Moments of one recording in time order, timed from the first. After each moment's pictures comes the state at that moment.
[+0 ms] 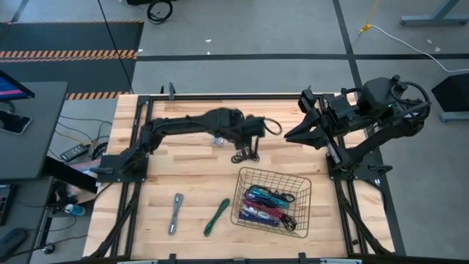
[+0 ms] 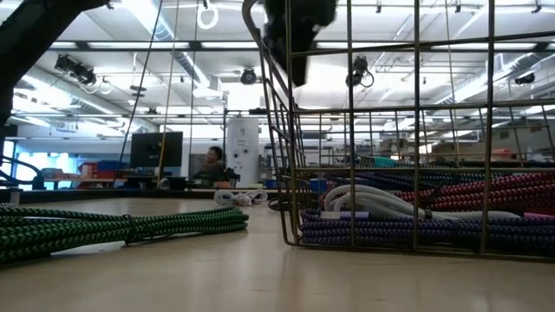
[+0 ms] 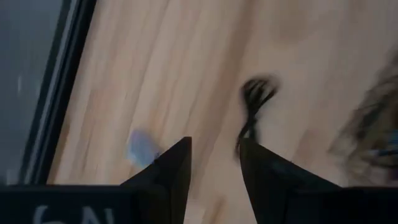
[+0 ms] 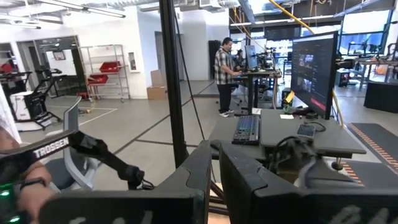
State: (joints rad) left arm 0.05 2.17 2.31 -1.37 -0.31 -0.20; right arm 0.32 1.26 1.82 -0.49 -0.01 0.05
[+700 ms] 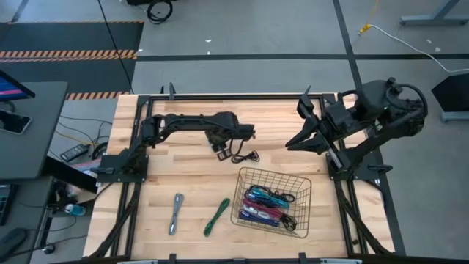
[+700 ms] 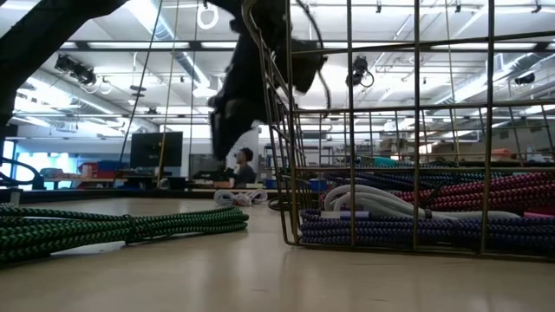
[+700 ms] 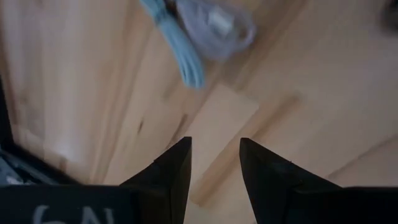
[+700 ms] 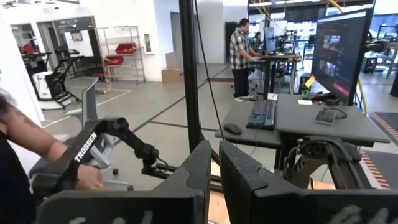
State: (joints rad) left arm 0.16 2.18 1.86 -1.49 -0.25 -0.36; right arm 0.32 1.26 1.82 -0.57 -0.08 0.04
